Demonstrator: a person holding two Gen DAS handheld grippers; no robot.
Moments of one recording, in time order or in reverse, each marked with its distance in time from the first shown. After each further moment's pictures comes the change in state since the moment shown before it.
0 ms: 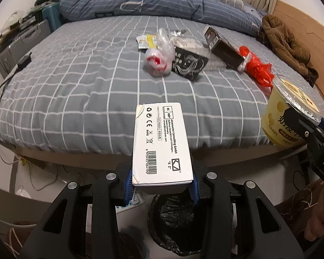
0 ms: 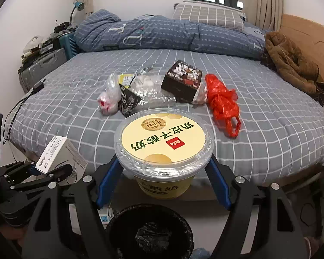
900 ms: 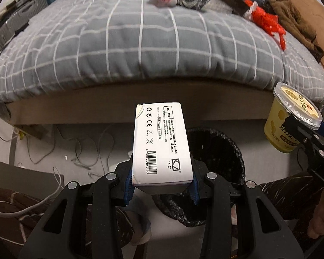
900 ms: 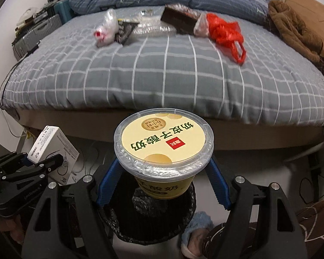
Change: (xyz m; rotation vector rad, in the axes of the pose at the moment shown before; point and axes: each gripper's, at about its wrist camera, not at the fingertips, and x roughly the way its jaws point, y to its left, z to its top) left arm 0.036 0.008 -0.087 0.000 0.198 0.009; right arm 0.028 -0.002 -0.093 0.000 0.249 -0.017
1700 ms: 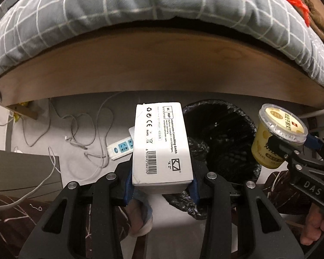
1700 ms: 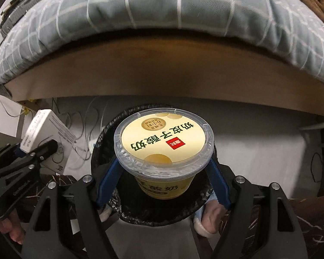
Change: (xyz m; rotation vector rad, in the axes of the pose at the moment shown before) left arm 0.072 0.019 -0.025 -0.030 0.153 0.014; right arm 0.103 0.015 -0.044 0.020 0.305 0.046
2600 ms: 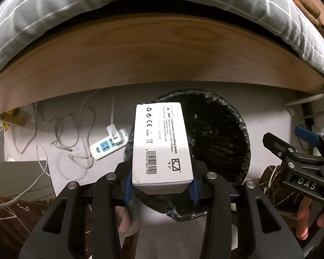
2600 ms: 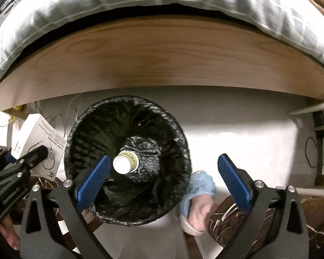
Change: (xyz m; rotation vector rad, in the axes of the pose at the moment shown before) left arm 0.021 -0.060 0.003 0.091 0.050 -0.053; right arm 0.017 -0.061 -0.018 0.093 0.017 -0.073
